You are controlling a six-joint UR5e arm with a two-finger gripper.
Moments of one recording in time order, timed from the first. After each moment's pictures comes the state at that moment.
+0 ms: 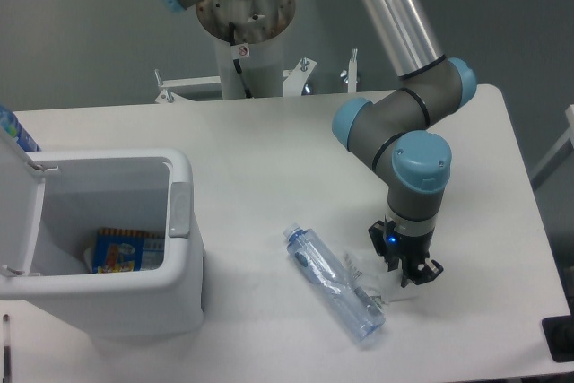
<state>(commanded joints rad) 2.60 -2.16 -1.59 -0.73 1.49 1.42</state>
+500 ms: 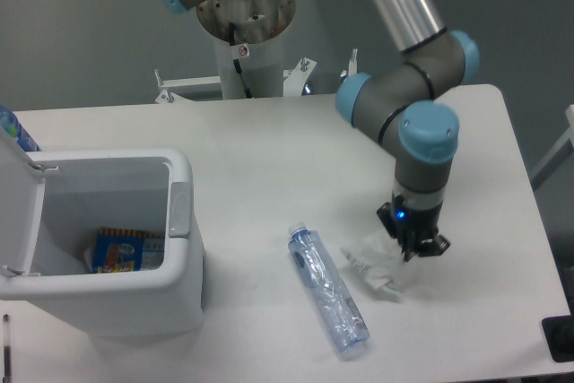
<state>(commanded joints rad) 2.68 -1.99 -1.64 -0.78 1.46 1.42</state>
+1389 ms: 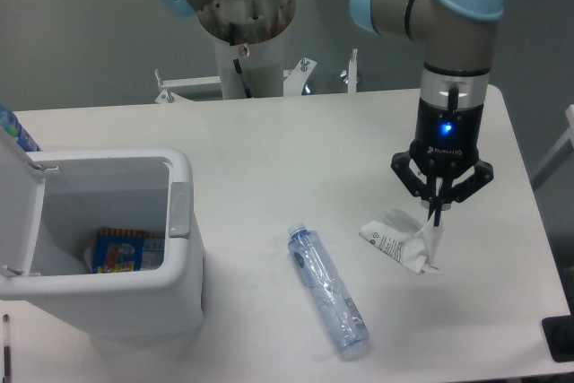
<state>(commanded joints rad) 2.70 -1.83 -1.54 -0.82 1.11 0.78</state>
